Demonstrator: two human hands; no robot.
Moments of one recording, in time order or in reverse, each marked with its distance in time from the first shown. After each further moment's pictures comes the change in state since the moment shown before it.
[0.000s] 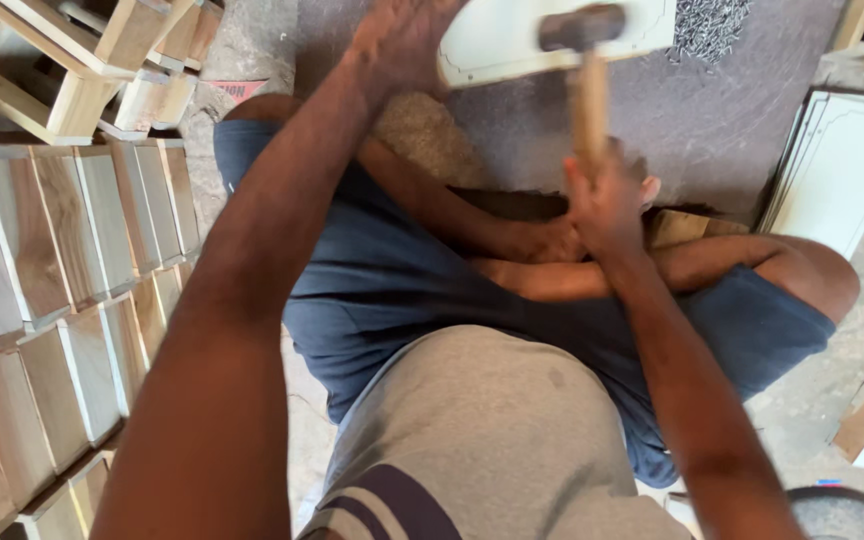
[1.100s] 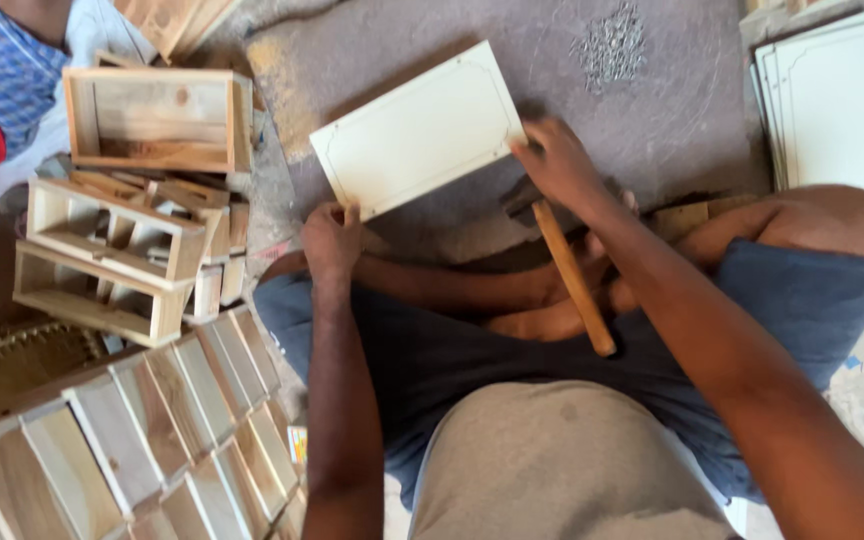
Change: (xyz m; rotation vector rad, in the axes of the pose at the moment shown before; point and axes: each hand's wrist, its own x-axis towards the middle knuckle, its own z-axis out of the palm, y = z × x) left_hand -0.084 -0.046 0.049 -0.285 0.410 -0.559; right_hand 0.094 0.041 0.012 0.064 0.052 0.115
